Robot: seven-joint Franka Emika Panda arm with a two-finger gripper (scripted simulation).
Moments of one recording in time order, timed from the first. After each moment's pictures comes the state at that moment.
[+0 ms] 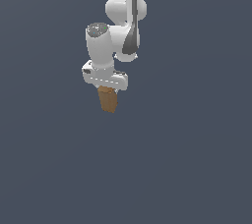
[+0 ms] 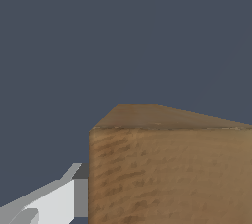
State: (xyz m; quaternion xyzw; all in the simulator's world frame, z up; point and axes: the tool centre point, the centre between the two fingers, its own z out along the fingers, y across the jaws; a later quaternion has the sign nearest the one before) arm -0.118 -0.091 0.144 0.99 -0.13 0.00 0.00
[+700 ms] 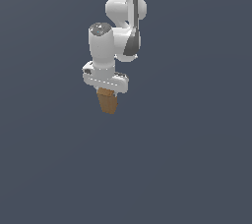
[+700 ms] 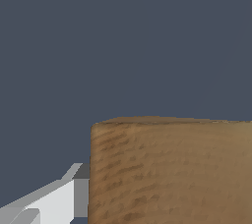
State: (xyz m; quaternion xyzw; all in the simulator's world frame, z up) arm -0.098 -0.091 0.146 0.99 -0.15 0.04 0.01
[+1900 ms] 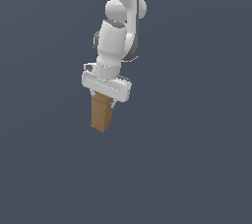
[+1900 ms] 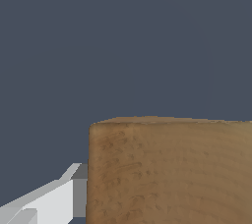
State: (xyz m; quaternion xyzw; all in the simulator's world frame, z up) arm -0.017 -0.095 0.186 0.95 -0.22 0.22 0.06
